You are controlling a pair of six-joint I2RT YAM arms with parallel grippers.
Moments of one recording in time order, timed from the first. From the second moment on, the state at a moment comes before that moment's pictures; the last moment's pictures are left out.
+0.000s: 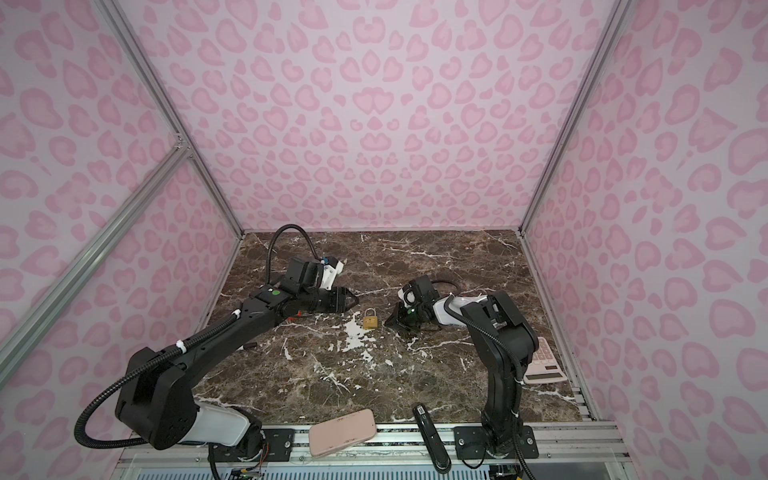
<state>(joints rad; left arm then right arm) -0.49 1.45 1.06 -0.43 0.40 -0.44 0.45 1.90 0.96 -0.08 -0.63 0.74</state>
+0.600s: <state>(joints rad) -0.45 1.41 1.04 -0.43 0.40 -0.44 0.44 1.94 0.97 0.04 -0.61 0.83</state>
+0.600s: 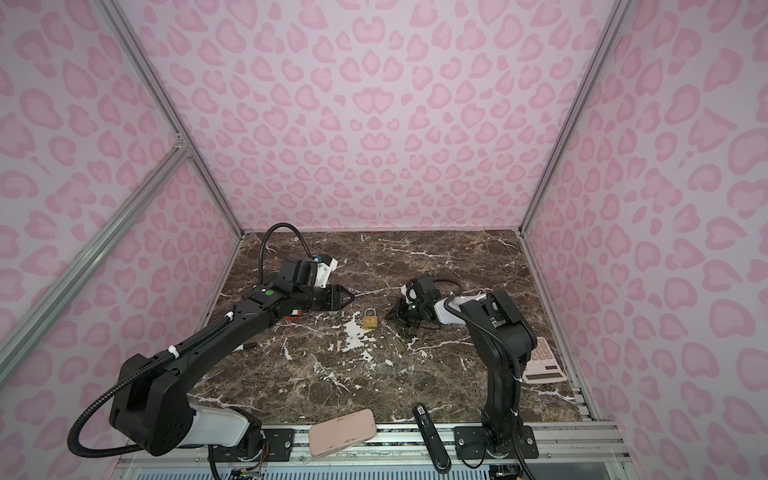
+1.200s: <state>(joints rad) -0.41 1.38 1.01 -0.45 0.43 -0.44 0.45 1.99 0.98 0.15 -0.64 0.88</state>
